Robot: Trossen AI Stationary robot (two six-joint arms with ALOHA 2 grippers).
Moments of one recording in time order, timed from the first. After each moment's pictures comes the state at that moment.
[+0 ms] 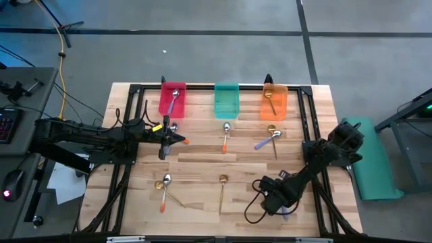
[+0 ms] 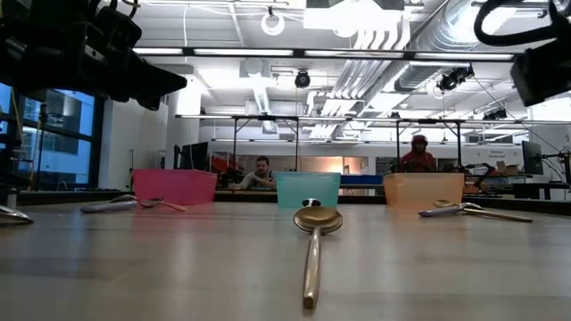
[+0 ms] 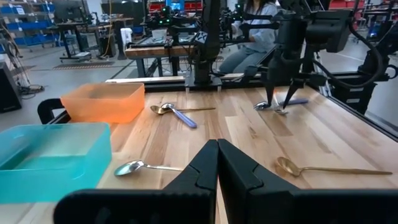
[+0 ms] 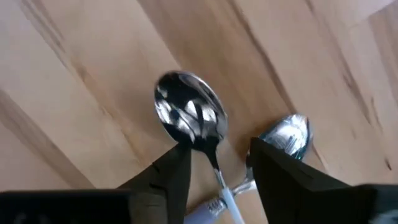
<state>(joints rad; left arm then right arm) 0.12 0.80 0.09 0.65 0.14 0.06 0.74 1.75 1.04 -0.84 0.06 1.29</state>
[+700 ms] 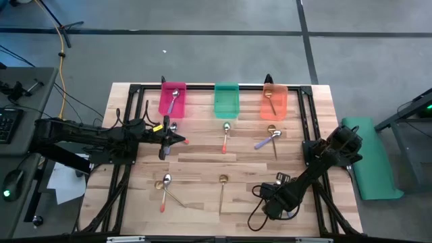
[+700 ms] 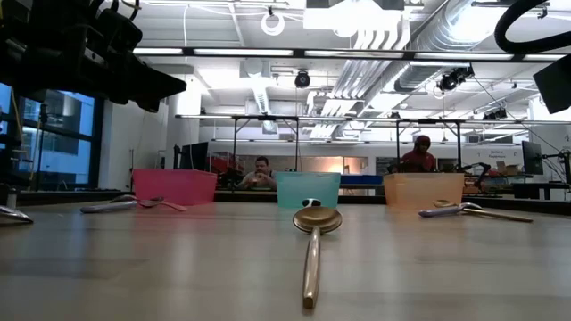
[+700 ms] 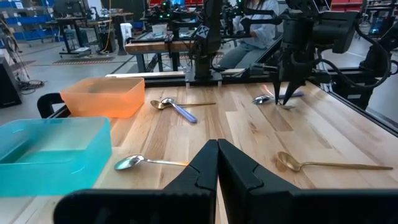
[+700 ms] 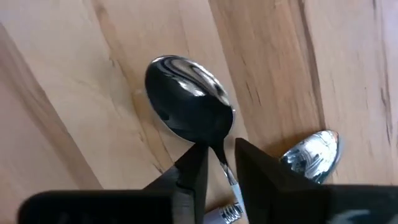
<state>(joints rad) 0.12 0.80 0.09 0.63 0.14 0.06 0.77 1.80 1.04 -0.83 0.04 1.08</state>
